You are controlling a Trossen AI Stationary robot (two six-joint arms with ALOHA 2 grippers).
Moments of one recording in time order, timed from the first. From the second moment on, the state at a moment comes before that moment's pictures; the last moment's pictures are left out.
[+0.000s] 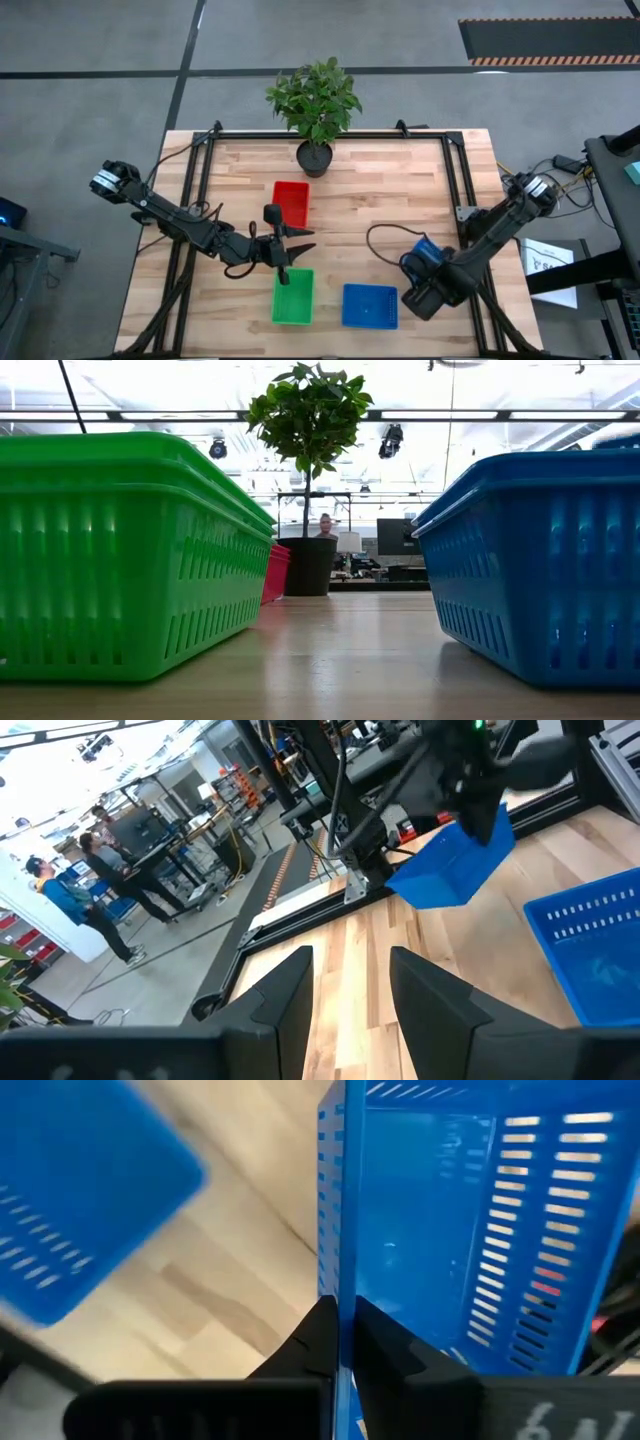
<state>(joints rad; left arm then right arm) -0.48 1.34 0.86 0.35 -0.70 0.42 0.74 1.60 1.30 -1.31 0.02 1.51</state>
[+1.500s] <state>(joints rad) -0.49 1.34 0.86 0.35 -0.70 0.35 0.76 2.24 2.26 -1.54 0.19 0.79</state>
